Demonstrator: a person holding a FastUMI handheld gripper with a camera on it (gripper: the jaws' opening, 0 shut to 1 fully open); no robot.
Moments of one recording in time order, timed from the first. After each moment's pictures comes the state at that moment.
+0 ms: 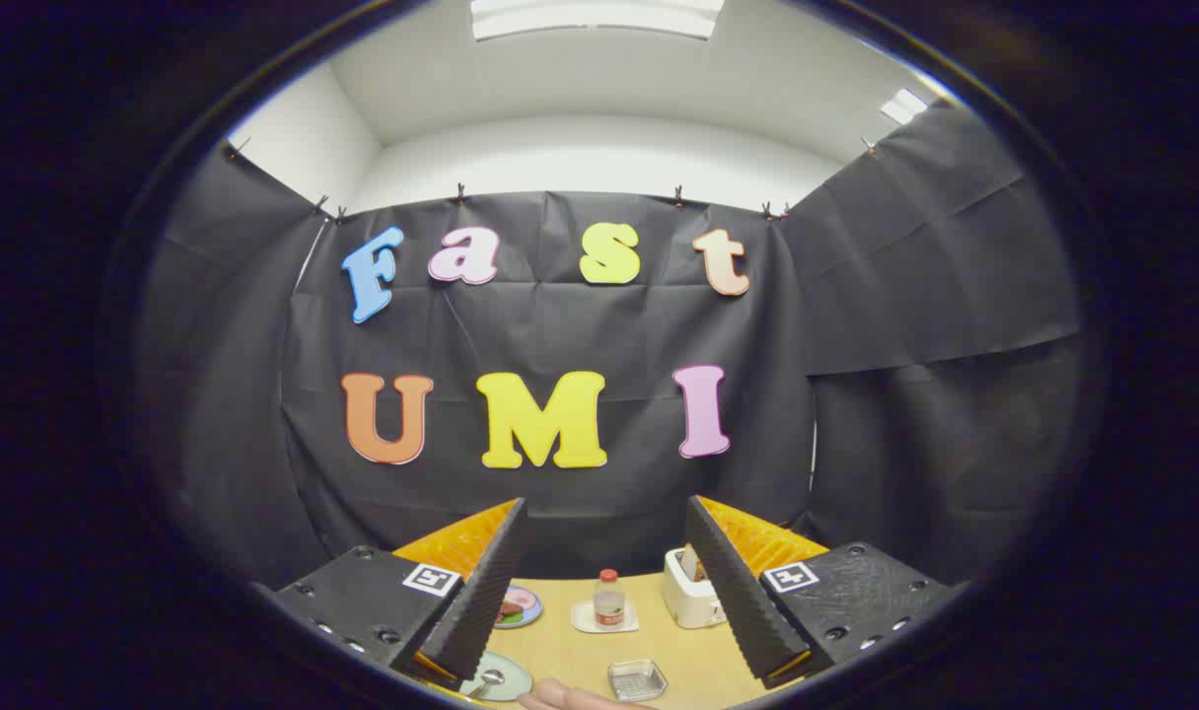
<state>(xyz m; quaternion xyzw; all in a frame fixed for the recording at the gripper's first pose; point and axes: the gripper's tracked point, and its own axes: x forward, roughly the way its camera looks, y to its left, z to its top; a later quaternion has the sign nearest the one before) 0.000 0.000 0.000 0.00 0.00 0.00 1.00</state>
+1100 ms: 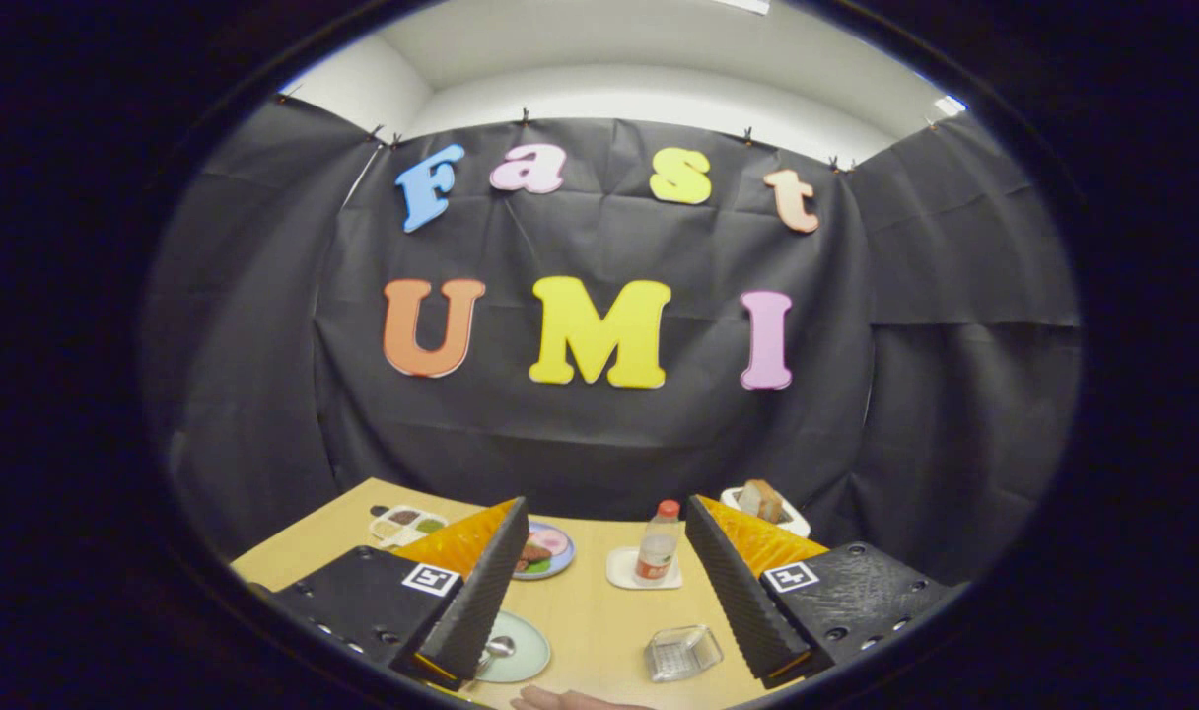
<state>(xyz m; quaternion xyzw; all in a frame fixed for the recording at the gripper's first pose) 0.035 0.082 -0.162 -0.05 0.11 0.06 0.99</state>
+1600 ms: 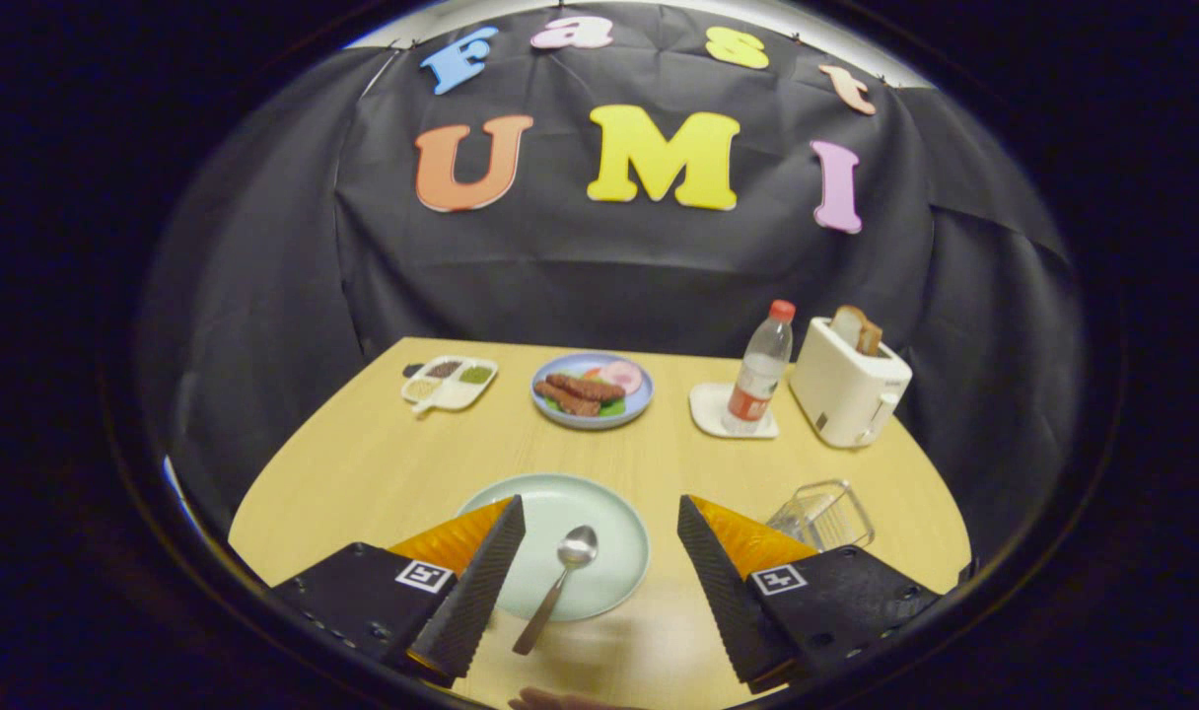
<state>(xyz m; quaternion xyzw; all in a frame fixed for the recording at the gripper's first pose) 0.006 0.163 -0.363 -0.06 0.33 0.07 0.94</state>
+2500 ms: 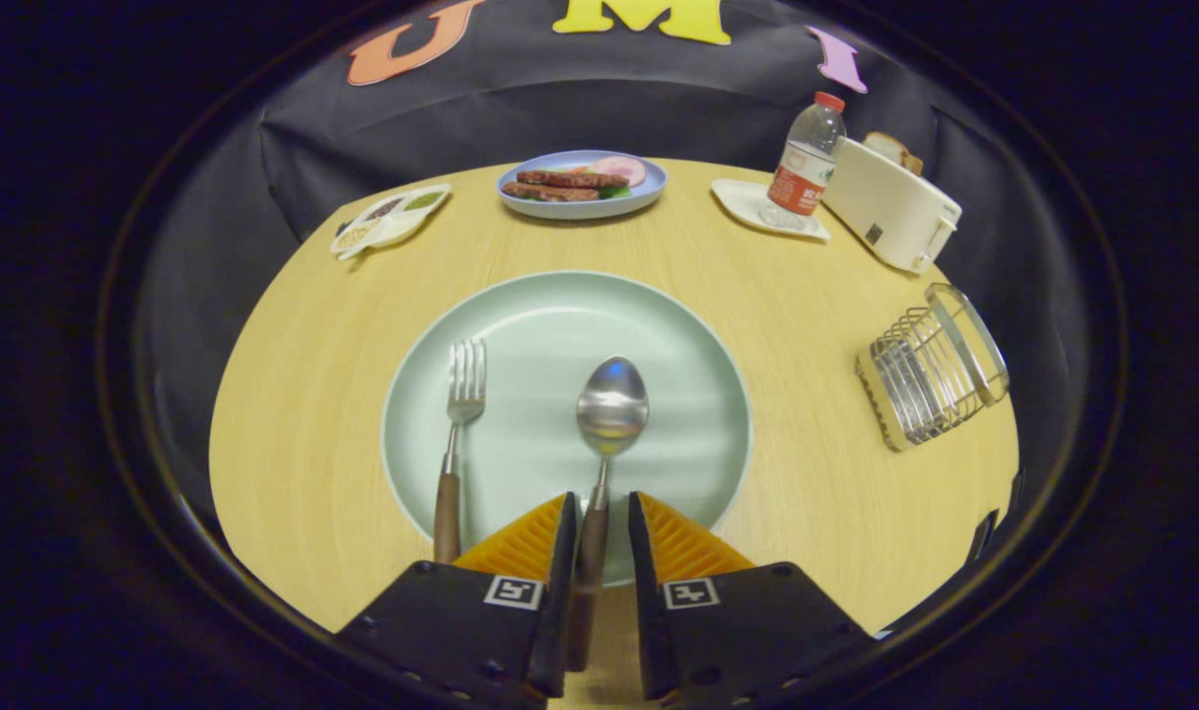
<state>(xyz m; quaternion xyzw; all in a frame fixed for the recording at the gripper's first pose) -0.018 0.176 -0.514 -0.05 0.54 -0.01 0.84</state>
